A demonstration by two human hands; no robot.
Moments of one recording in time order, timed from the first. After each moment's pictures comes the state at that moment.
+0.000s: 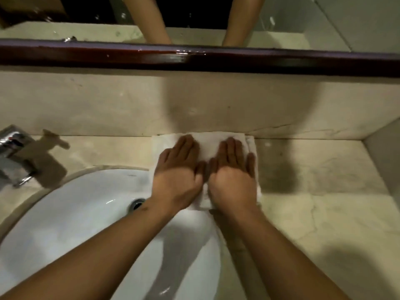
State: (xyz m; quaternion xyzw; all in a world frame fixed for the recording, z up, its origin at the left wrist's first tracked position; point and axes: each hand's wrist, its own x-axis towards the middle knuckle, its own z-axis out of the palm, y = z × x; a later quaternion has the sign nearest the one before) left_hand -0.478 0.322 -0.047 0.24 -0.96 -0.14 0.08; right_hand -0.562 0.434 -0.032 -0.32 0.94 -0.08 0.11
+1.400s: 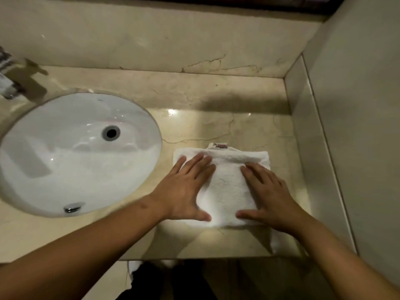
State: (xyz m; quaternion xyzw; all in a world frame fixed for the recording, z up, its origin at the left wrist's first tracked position) left_hand -0.372 0.578 -0.022 0.01 -0.98 -0.16 -0.14; right_hand -0.534 0.824 -0.007 -0.48 0.83 -0.05 0.26
